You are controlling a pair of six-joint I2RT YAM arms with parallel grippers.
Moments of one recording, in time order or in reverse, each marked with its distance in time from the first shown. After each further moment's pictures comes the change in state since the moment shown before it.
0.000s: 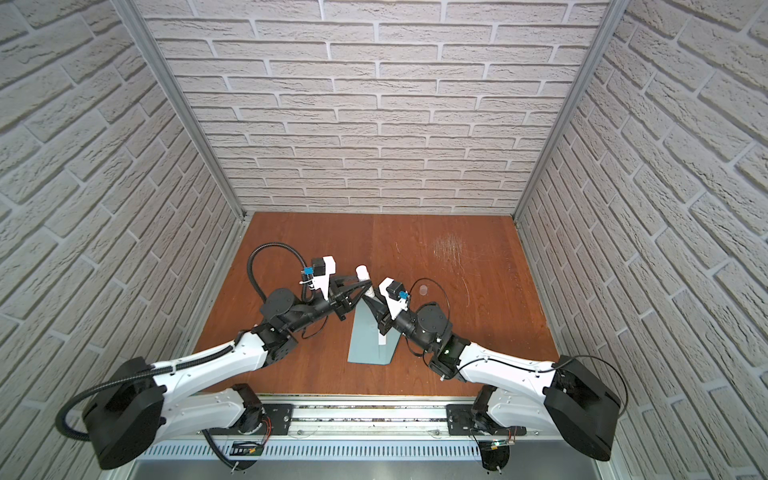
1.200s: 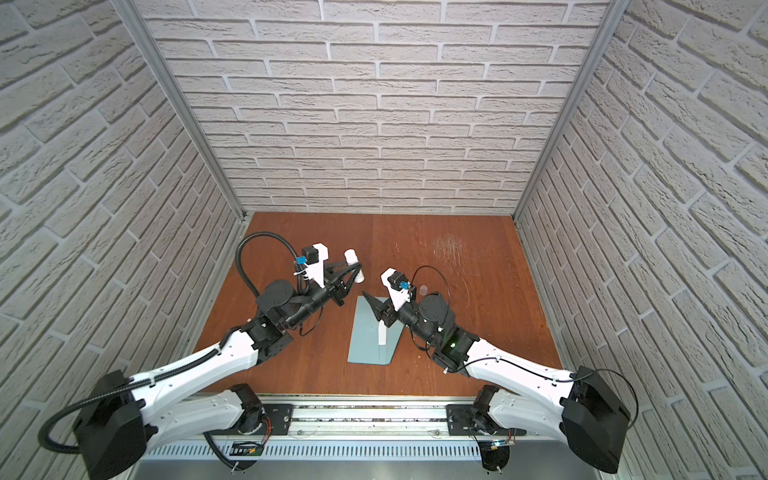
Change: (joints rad) left arm 0.003 -0.032 0.108 -0.233 -0.338 0.065; right arm -0.015 -0.046 0.088 -0.203 0.140 -0.099
